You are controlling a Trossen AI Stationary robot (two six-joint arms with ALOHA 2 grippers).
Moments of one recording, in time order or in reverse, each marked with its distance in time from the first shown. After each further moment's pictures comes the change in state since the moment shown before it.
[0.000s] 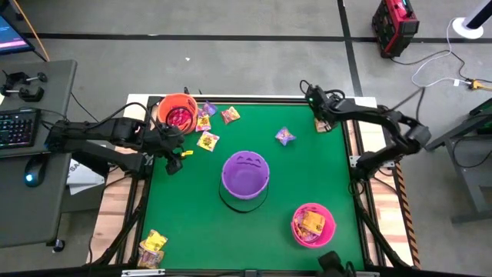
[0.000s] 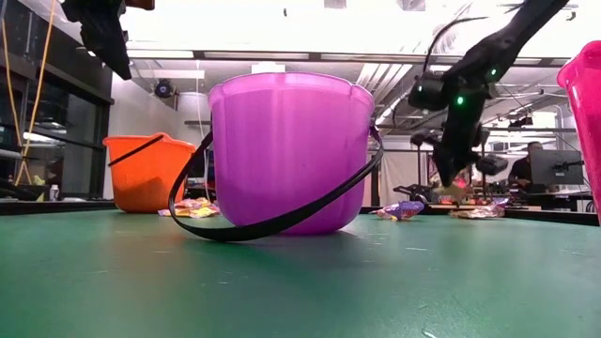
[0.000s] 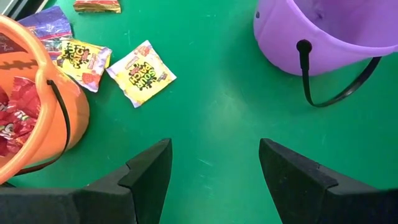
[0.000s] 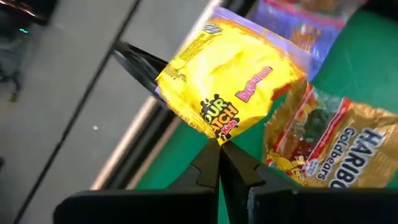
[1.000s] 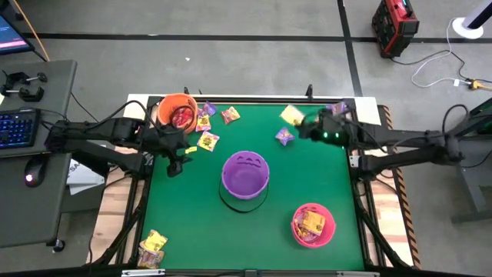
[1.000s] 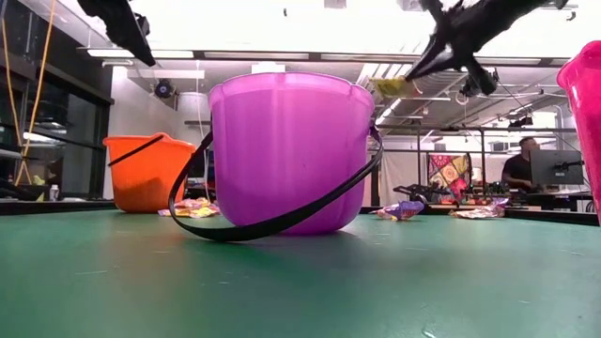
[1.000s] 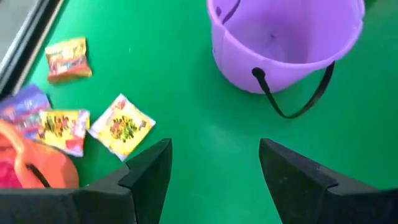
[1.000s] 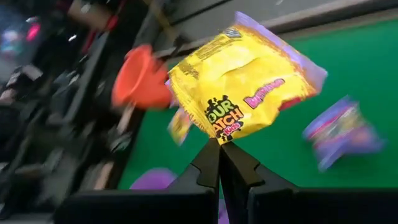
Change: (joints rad) left arm 0.000 0.000 0.000 0.152 0.051 0.255; right arm 0.689 -0.506 0.002 0.043 -0.058 -0.478
